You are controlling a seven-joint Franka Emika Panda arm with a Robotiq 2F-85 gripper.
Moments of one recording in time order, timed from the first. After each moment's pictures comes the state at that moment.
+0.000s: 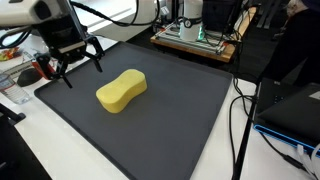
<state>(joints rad) -0.05 0.75 0.09 -1.16 -0.06 1.97 -1.41</state>
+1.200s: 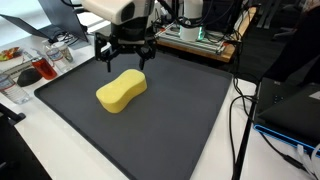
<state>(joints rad) 0.26 0.48 -0.02 -1.57 -0.40 2.05 -0.51</state>
